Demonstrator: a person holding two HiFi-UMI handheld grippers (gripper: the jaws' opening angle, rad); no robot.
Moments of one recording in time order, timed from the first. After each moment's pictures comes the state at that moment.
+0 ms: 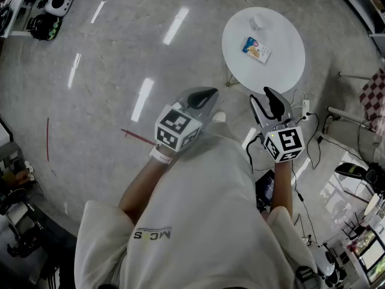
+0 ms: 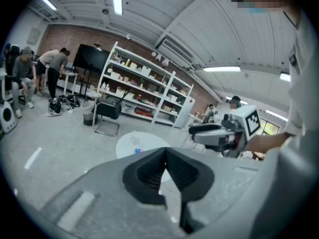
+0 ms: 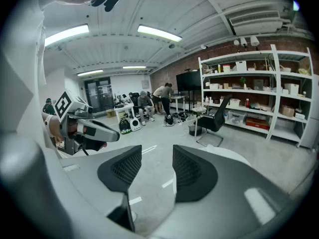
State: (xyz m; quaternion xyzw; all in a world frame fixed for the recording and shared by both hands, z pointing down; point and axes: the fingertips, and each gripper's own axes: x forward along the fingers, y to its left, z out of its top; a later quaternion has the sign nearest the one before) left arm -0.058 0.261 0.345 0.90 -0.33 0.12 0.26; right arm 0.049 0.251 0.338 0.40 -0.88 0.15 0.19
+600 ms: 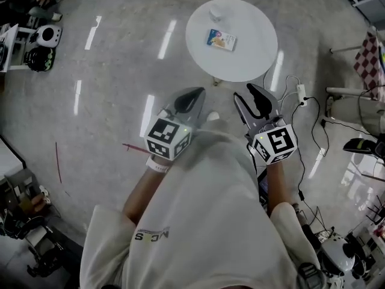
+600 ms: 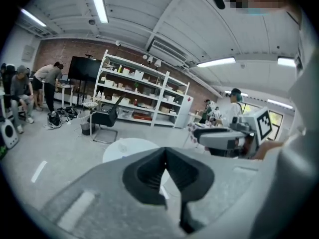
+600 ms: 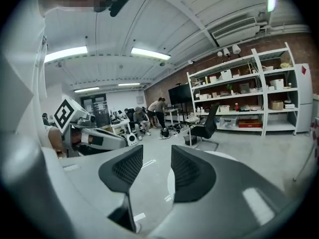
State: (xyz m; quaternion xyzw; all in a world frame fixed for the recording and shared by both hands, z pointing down) left arm 0.114 0.309 0.306 0.90 -0.36 0.13 0.22; right arm 0.205 0.314 0.298 0.41 -0.89 0.15 0.09
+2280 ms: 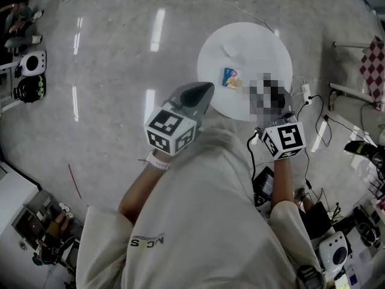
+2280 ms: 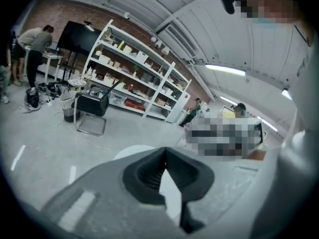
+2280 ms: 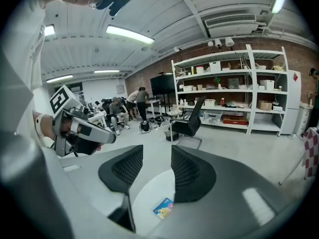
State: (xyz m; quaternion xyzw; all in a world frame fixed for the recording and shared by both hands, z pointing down) left arm 0.037 -0.070 0.341 0.90 -0.26 0.14 0.32; right arm 0.141 -0.064 0.340 0.50 -0.83 0.19 0.16
